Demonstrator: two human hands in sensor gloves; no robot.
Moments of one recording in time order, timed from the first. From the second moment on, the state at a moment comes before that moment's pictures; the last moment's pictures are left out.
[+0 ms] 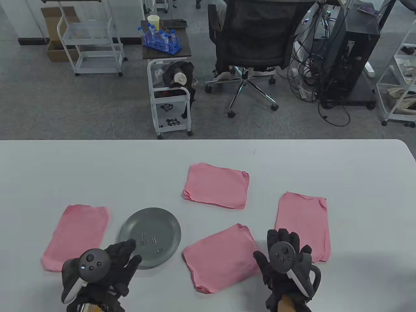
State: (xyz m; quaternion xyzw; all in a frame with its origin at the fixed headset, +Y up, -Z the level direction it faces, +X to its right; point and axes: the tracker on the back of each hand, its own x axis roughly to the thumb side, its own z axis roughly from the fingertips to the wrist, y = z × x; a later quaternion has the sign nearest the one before) left_hand -0.292 -0.729 -0.226 -0.06 -0.04 0.26 0.96; right_hand 0.175 -0.751 -0.244 -0.09 0.03 0.98 0.17
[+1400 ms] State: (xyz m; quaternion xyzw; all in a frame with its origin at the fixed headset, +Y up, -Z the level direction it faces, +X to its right) left_hand -0.265 -0.734 -0.233 -0.12 -0.13 0.29 0.94; right_hand 0.027 -0.778 -0.209 0.26 0.10 0.96 0.07
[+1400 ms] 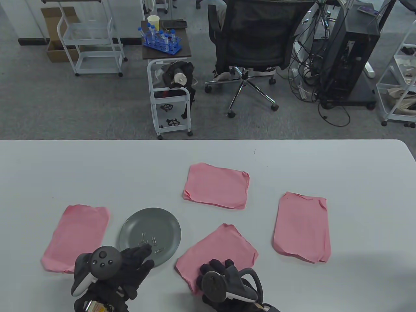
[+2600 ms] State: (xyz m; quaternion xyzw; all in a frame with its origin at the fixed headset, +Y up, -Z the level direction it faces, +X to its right) left_hand -0.210 -0.736 -0.217 -0.10 -0.29 0.60 0.74; right_hand 0.093 -0.734 -0.224 0.15 0.14 0.76 0.62
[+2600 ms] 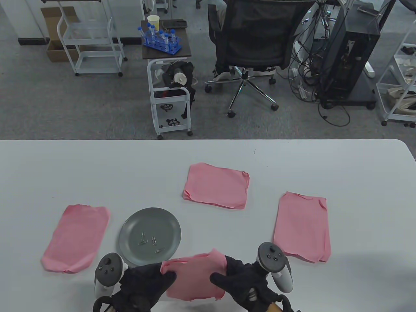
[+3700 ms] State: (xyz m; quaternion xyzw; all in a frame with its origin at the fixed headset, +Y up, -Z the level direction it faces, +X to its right) left_hand -0.216 -0.759 -0.228 -0.10 -0.25 0.55 0.79; right_hand 0.084 -0.752 -0.228 0.20 0.06 0.83 0.52
